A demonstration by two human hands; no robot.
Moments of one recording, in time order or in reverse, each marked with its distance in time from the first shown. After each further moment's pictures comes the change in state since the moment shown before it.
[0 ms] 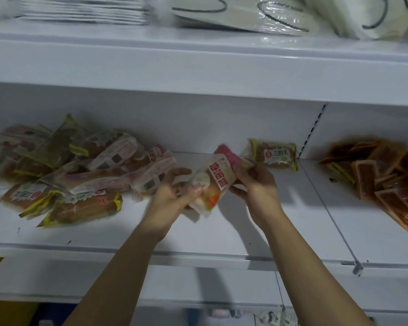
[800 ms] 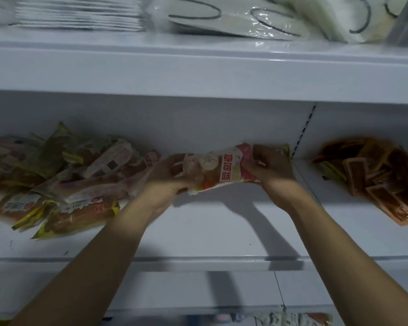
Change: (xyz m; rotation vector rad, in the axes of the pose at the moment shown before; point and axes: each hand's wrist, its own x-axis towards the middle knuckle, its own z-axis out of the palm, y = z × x) left_hand 0.038 0.033 -0.010 0.013 -0.132 -0.003; right_hand 0.025 -0.034 -0.032 -0.308 -0.118 -0.154
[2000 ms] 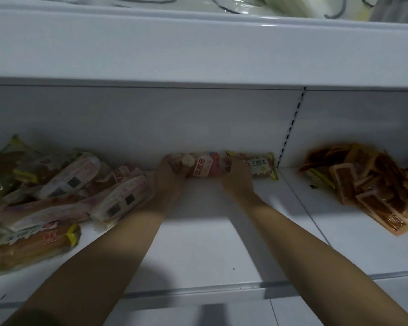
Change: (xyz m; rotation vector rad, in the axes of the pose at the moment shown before) left_hand 0.136 -0.070 0.040 0.726 0.440 0.127; right_hand 0.091 0.079 0.008 -0.679 0.306 -0.018
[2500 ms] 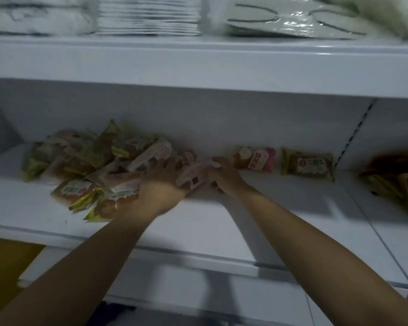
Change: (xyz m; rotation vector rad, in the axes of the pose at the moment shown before) left_hand -0.076 -0.065 -0.175 0.819 0.173 0.386; right_hand -0.063 -0.113 0.087 0.313 -0.558 0.039
